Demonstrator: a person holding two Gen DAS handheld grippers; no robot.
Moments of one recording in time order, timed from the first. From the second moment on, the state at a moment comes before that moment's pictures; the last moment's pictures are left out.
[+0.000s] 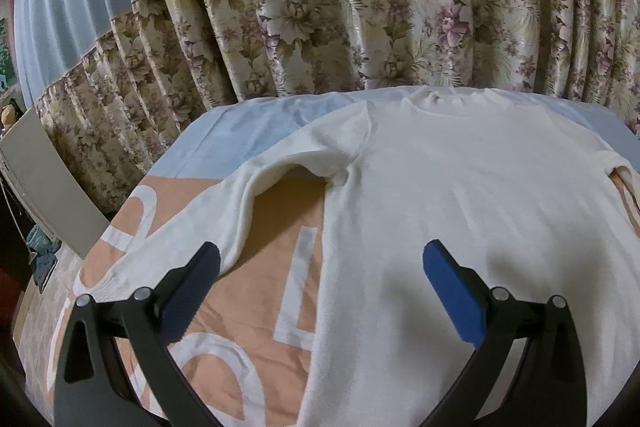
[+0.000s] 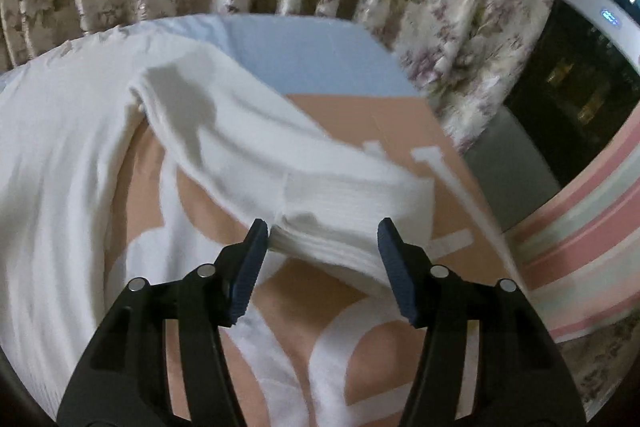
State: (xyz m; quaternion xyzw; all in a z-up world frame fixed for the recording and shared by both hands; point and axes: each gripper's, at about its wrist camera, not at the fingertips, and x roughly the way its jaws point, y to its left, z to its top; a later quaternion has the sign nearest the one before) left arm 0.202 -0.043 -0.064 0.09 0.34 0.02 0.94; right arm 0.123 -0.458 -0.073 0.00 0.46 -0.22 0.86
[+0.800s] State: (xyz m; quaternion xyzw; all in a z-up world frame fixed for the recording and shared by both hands) left arm 0.228 -0.030 -0.061 0.10 0.34 0.04 0.93; right arm 0.243 -0.364 0.015 0.02 0.37 -0.12 0.92
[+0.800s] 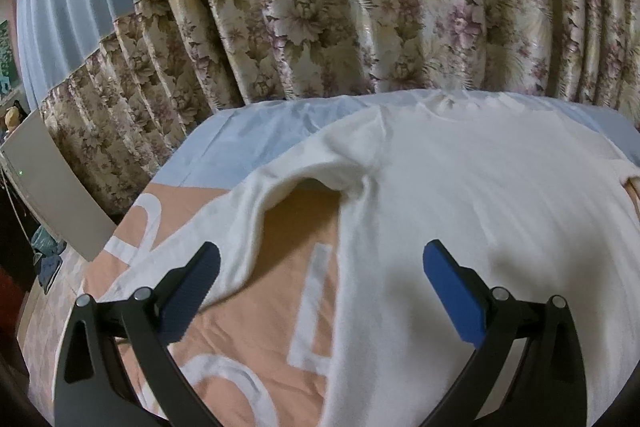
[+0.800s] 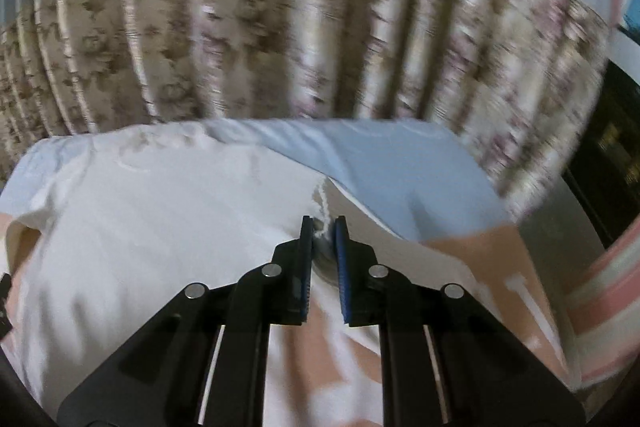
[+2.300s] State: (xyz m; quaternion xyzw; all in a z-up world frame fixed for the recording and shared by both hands) left arm 0.335 0.026 -0.057 0.07 0.36 0.04 0.93; right arm 0.315 -0.182 -0.010 -0.03 0.34 0.03 0.94
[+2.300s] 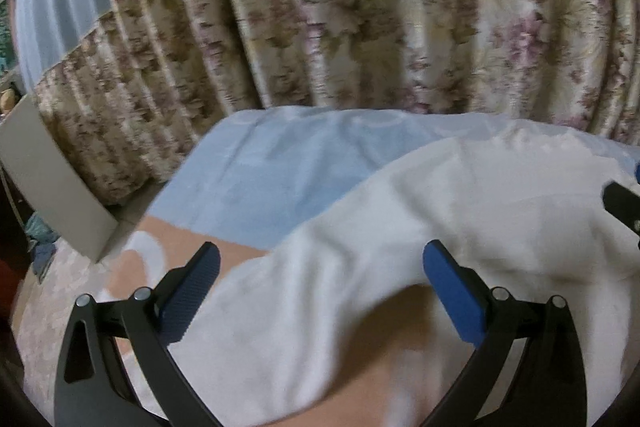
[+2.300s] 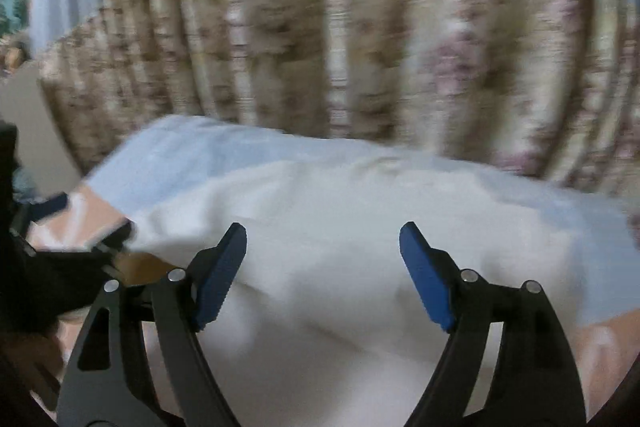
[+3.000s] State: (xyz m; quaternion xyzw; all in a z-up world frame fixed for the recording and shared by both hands) left arm 0.392 -0.097 -0.115 0.10 0.41 -0.04 0.90; right arm 0.282 -0.397 -0.069 0.09 0.40 -0.11 0.90
